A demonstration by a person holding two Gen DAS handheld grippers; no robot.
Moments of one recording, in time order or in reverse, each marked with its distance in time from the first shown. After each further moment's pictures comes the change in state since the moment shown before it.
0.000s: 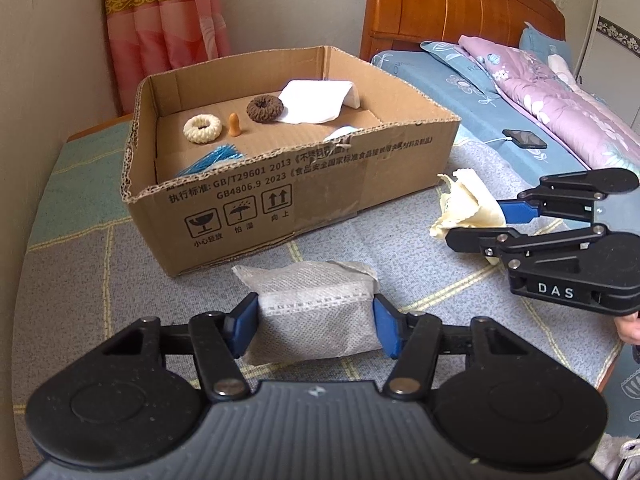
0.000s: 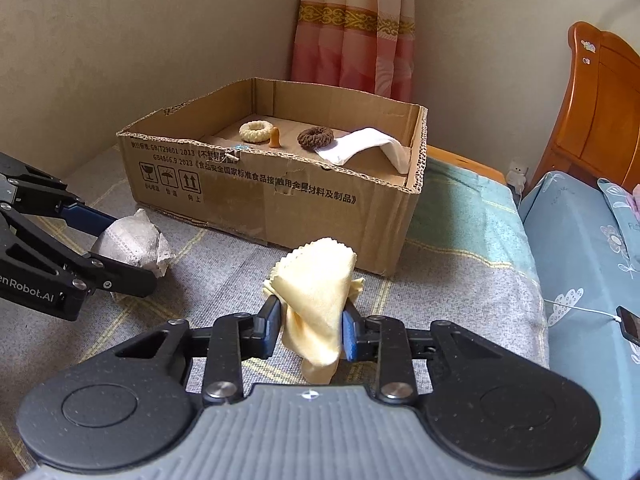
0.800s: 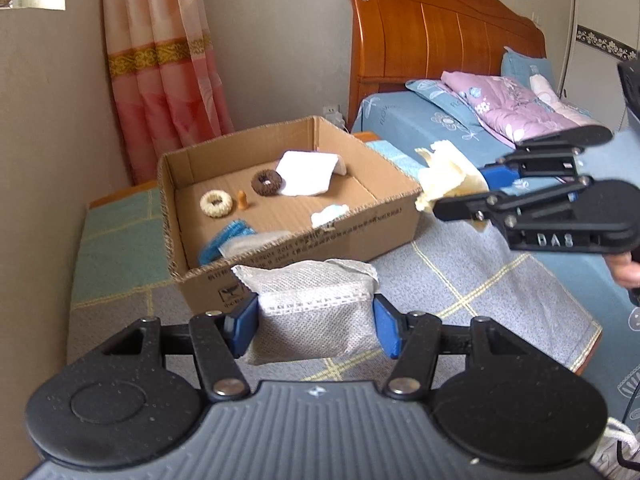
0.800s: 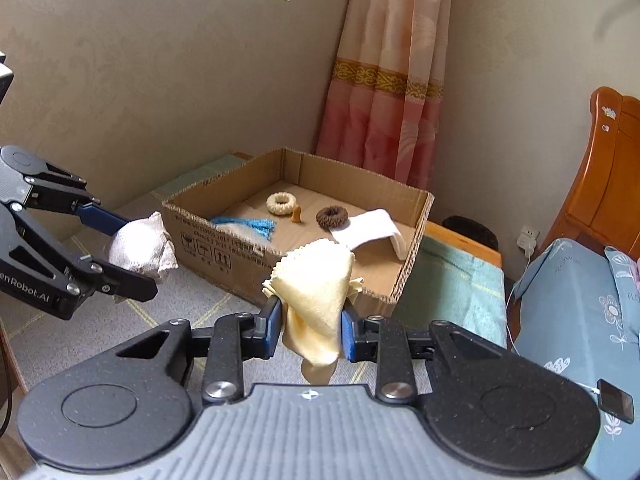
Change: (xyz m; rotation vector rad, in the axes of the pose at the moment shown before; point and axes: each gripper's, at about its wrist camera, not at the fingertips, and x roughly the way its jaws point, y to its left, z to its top) left arm -0.069 -0.003 0.021 0.058 -0.131 0.016; right arm -0.061 -0.005 0.051 -0.121 -0.116 0.061
